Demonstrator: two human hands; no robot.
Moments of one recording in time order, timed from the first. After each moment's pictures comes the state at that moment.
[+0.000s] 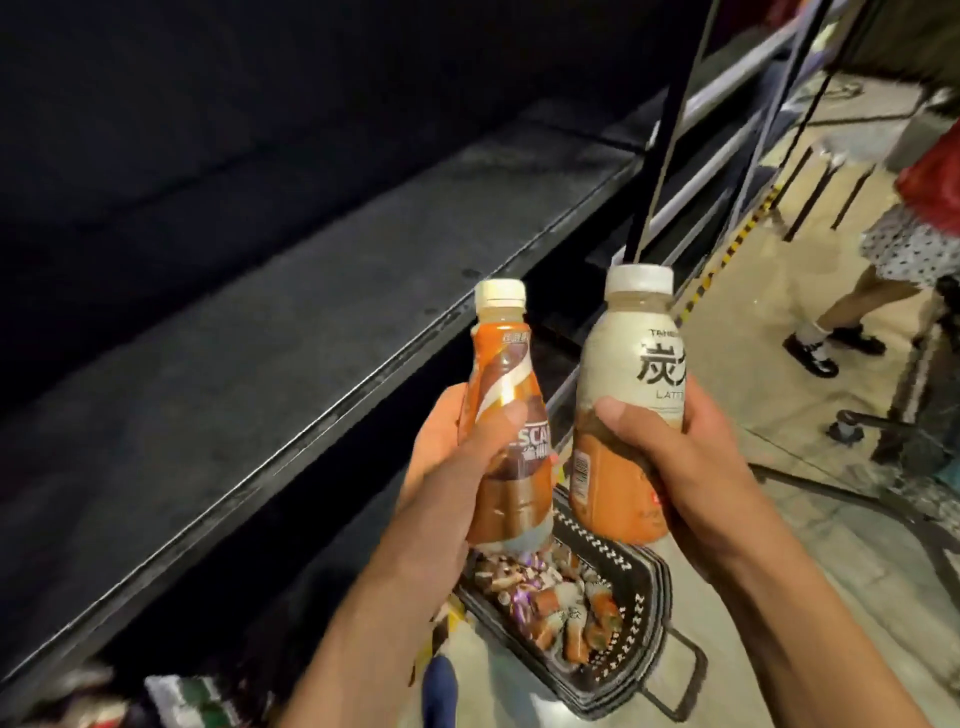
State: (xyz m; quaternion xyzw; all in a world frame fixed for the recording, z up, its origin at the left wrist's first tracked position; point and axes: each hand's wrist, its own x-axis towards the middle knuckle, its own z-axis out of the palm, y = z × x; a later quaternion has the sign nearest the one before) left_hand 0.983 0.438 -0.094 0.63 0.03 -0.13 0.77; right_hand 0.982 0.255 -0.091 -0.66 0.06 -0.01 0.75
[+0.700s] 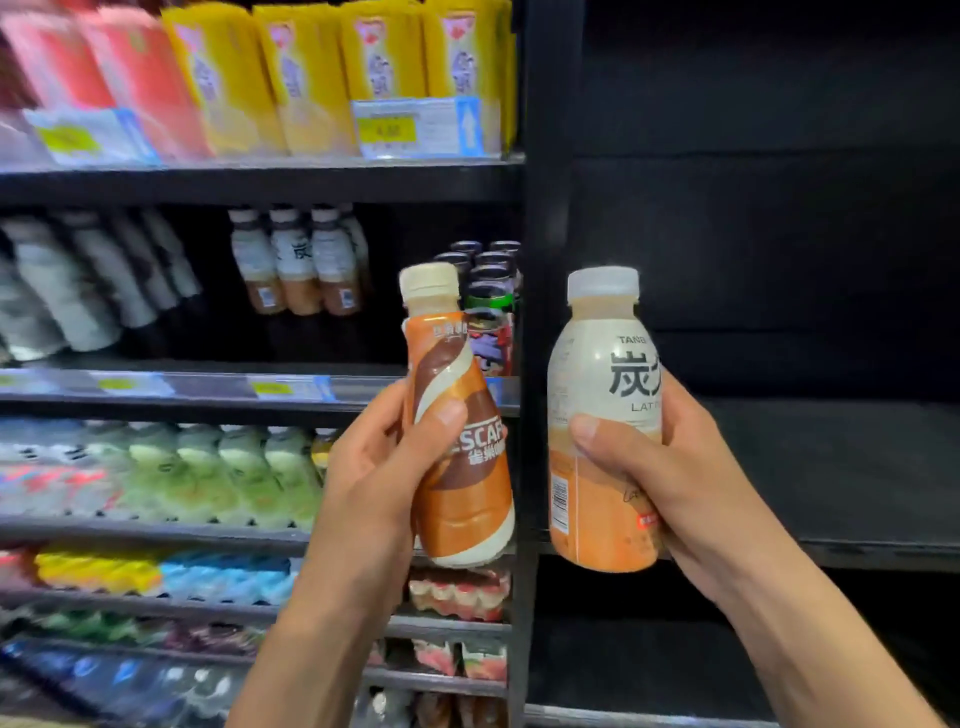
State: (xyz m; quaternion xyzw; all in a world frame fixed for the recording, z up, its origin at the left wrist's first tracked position) left_hand 0.650 0.745 0.066 0.59 0.19 0.41 0.67; right_hand 0.808 0.625 0.073 -0.57 -0.39 0.28 0.67
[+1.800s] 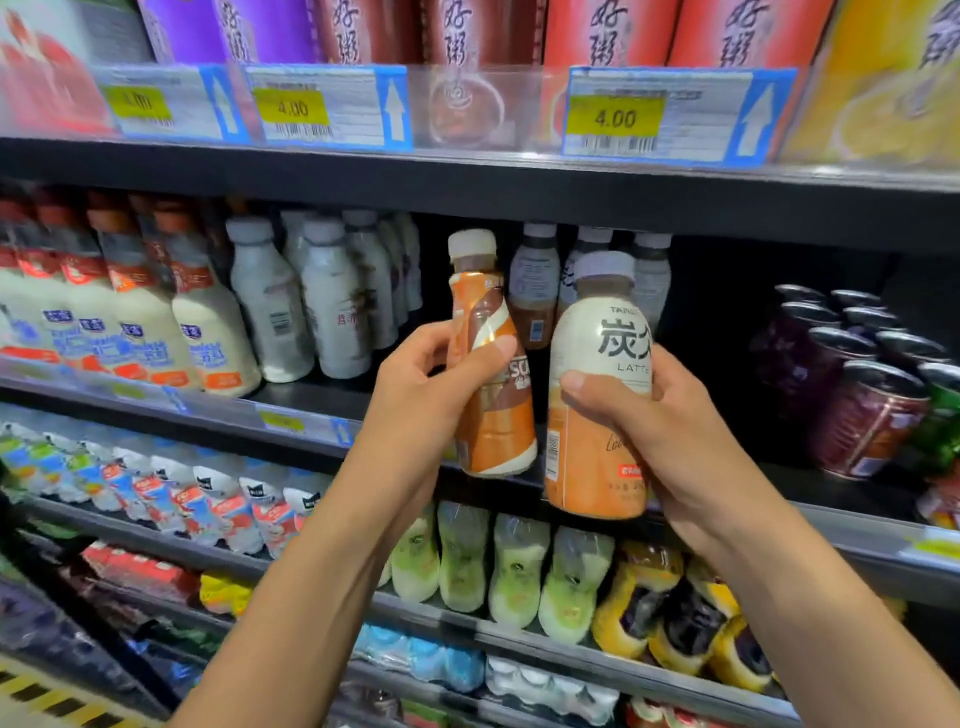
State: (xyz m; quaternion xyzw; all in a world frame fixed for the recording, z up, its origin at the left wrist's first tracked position) left_hand 0.490 1.118 0.074 0.59 0.26 0.44 0.62; right_hand 0.640 1.013 0.072 -0.58 -0.40 0.31 0.64
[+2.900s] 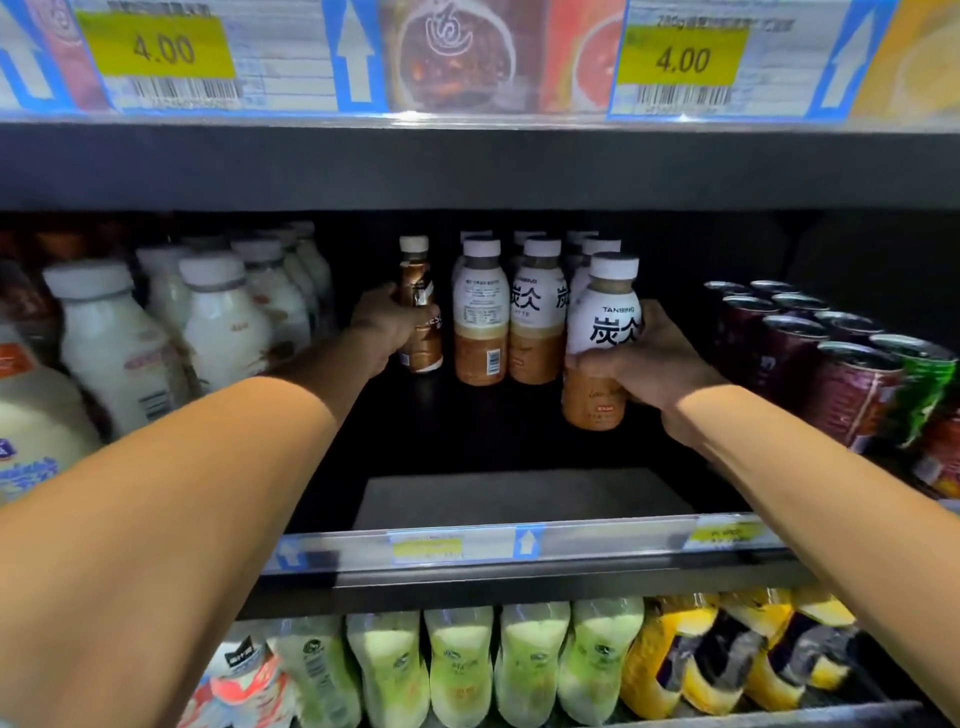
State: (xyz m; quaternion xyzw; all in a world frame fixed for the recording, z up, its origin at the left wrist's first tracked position) left_hand 0.636 1.373 0.055 0.72 0.34 0.35 0.49; right_hand 0.732 1.109 0.060 -0.75 -0.27 0.10 0.59
